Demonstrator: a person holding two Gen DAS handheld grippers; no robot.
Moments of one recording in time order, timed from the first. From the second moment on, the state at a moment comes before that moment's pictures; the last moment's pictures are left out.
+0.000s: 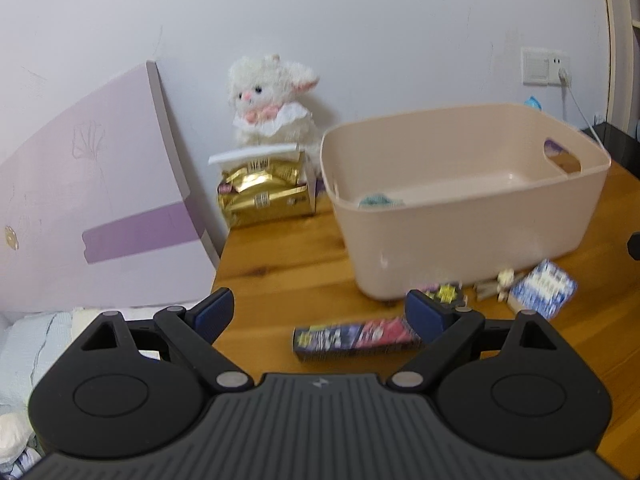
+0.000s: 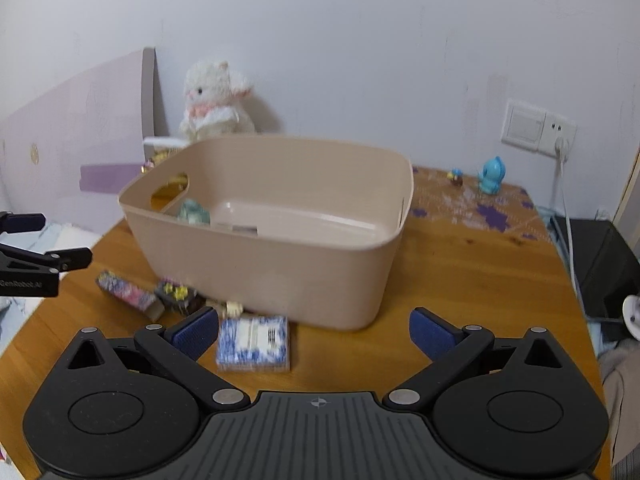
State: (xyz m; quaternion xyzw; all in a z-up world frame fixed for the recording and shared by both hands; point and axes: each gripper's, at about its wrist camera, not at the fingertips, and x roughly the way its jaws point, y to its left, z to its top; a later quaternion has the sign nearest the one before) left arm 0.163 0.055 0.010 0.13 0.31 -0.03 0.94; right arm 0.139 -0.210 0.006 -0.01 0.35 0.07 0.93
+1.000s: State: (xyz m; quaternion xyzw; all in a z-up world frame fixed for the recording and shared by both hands) left arm 0.234 0.056 -0.060 0.22 0.39 -0.18 0.88; right arm 0.145 -0.196 -0.065 0.01 0.43 0.07 0.90
